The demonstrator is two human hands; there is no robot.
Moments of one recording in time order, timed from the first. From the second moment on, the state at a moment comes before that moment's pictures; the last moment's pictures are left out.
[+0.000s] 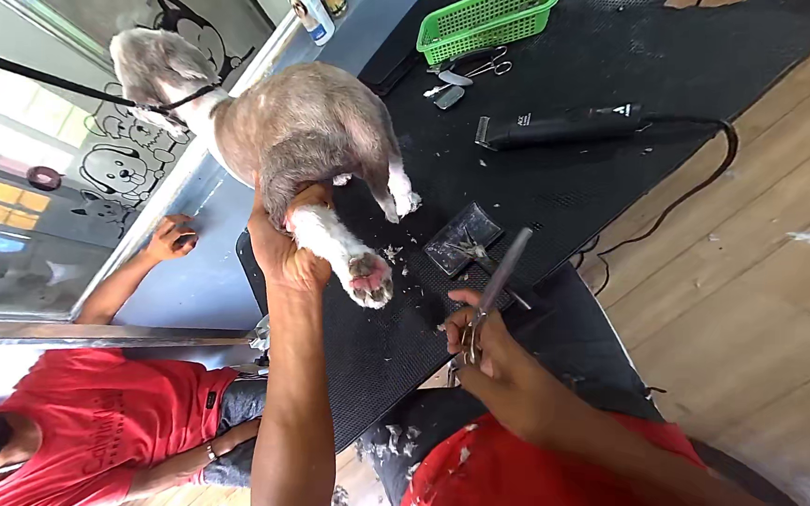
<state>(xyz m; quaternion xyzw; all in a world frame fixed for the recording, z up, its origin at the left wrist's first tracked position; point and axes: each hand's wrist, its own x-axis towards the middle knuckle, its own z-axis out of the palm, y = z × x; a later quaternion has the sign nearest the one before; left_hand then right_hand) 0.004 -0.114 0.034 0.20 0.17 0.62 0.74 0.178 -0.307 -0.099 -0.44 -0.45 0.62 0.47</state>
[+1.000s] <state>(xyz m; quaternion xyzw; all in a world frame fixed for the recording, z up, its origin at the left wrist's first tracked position) 0.043 -0.122 0.032 0.23 0.16 0.68 0.68 0.190 -0.318 -0.077 -0.62 -0.68 0.13 0.37</state>
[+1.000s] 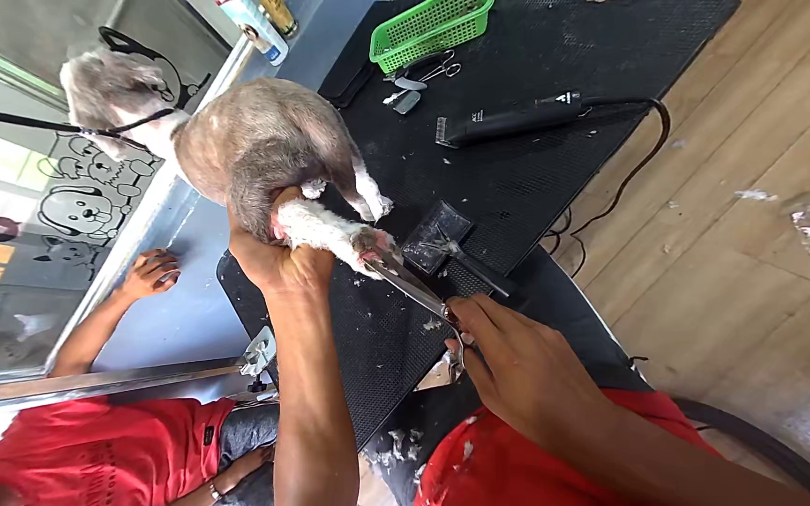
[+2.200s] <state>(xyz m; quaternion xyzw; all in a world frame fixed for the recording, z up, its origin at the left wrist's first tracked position) 0.043 -0.127 0.030 0.24 0.16 0.68 0.67 0.174 -0.306 -0.088 -0.60 -0.63 0.24 0.42</state>
